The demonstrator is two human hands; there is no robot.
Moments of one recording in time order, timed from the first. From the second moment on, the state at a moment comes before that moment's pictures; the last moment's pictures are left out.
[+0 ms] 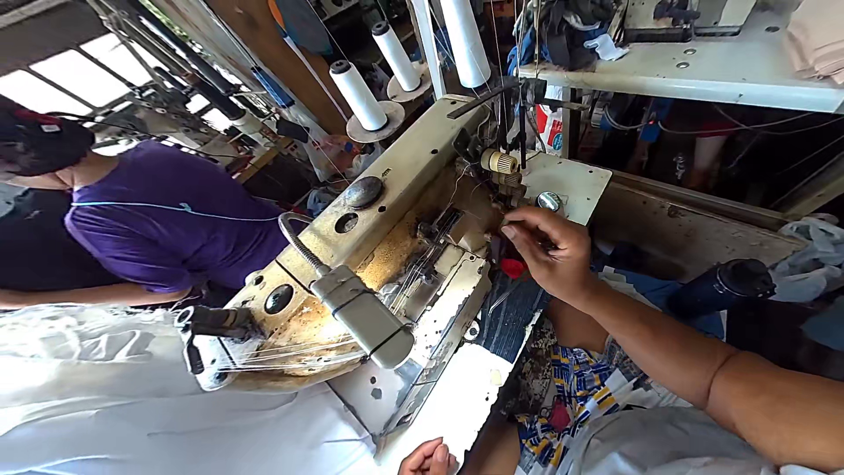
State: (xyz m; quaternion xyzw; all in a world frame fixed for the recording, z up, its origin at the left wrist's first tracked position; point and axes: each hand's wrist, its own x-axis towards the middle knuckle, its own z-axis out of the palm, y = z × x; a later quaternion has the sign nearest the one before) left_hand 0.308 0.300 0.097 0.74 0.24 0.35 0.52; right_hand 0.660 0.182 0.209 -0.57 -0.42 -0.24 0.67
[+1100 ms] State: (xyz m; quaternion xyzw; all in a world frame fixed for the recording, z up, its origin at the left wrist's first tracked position) left_hand 0.581 0.273 0.251 0.91 0.08 0.30 0.28; right_hand 0.713 0.173 0.244 -0.64 -0.44 -0.34 0.54
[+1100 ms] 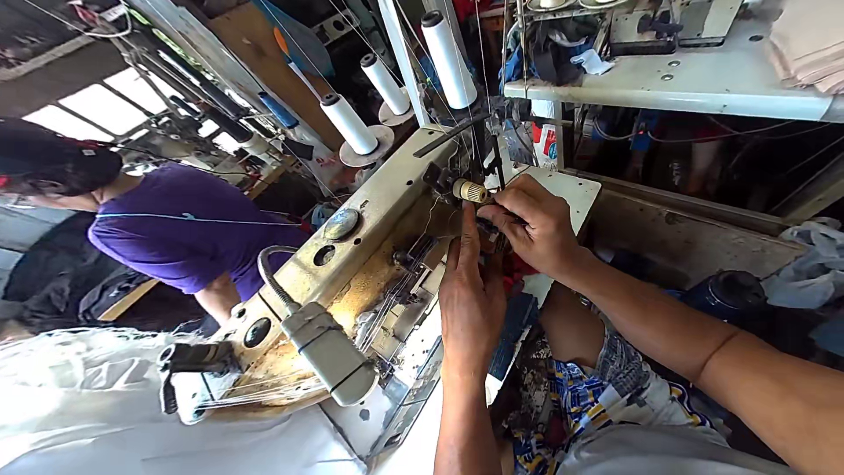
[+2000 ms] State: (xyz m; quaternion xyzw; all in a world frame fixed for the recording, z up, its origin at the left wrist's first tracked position) left_hand 0.576 0.276 0.251 0.91 0.09 0.32 0.26; right_hand 0.717 0.171 0.244 -0.63 -0.43 -0.34 0.55
